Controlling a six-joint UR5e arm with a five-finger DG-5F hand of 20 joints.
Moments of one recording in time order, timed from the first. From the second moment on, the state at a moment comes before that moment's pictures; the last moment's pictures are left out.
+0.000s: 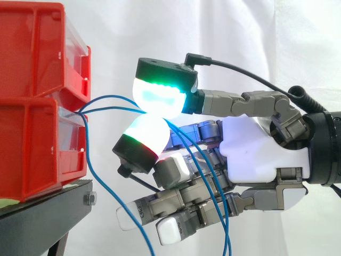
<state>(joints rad) 0.23 -2.35 -1.09 -2.86 -1.16 0.03</state>
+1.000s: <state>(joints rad) 0.23 -2.35 -1.10 -2.86 -1.16 0.00</state>
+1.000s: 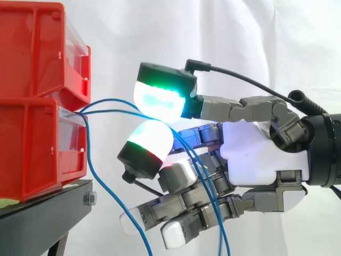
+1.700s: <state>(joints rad) 0.23 -2.35 -1.15 -2.85 -1.16 -0.03</state>
